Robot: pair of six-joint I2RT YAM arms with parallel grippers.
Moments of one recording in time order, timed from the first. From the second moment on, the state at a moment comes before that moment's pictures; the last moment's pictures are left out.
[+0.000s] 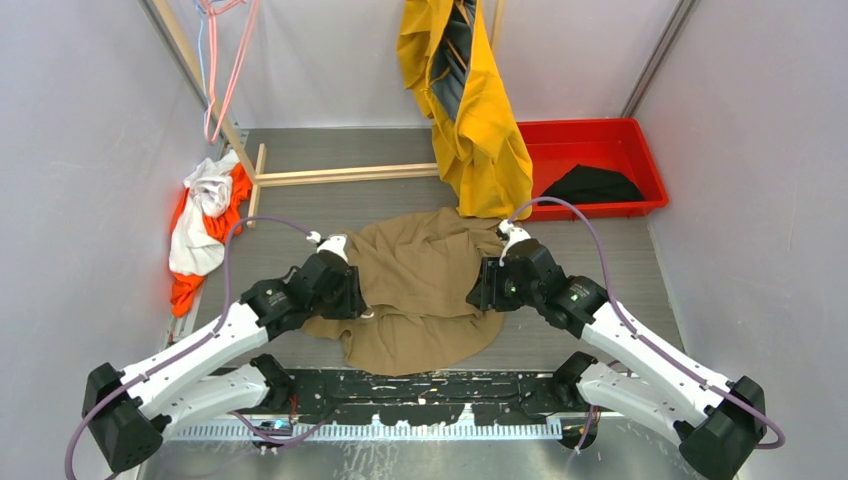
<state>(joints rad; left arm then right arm) -0.78 0.89 0.68 -0.67 -0.15 -0.69 0.68 0.86 0.67 -0.56 -0.07 0.62</state>
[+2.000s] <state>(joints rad) 0.15 1.61 2.08 -0.63 -0.04 -0.31 0.69 0.96 0.76 -0.55 -0.18 0.58</state>
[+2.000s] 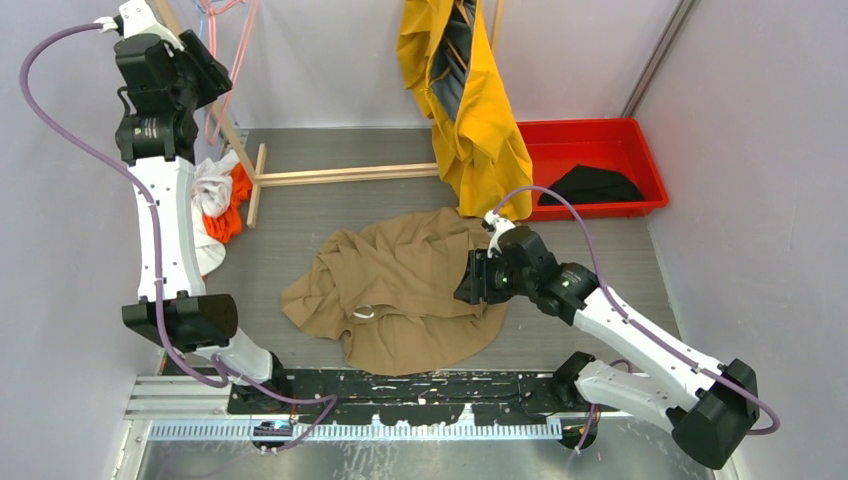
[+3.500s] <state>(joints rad) 0.16 1.46 1.94 -0.70 0.10 -0.32 0.69 1.01 0.69 -0.45 -0.23 0.58</state>
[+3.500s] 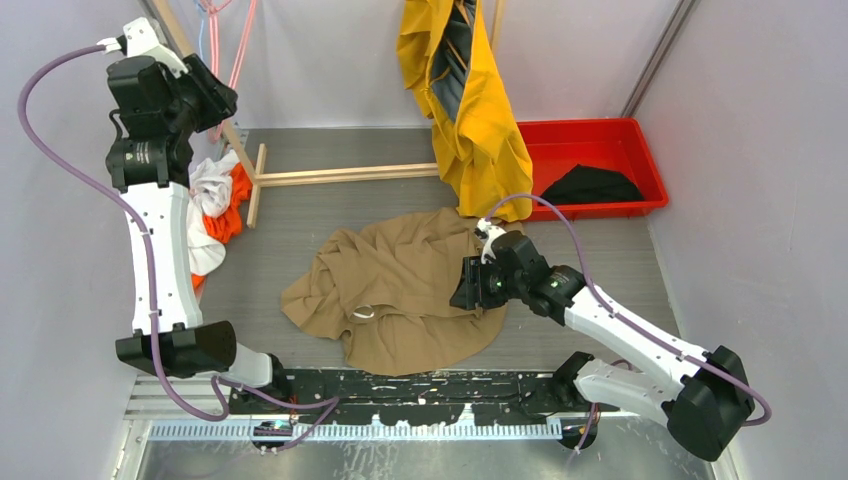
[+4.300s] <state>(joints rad) 0.16 1.44 1.90 -0.69 0.09 -0.31 0.69 1.04 0.68 -0.42 -0.25 0.58</state>
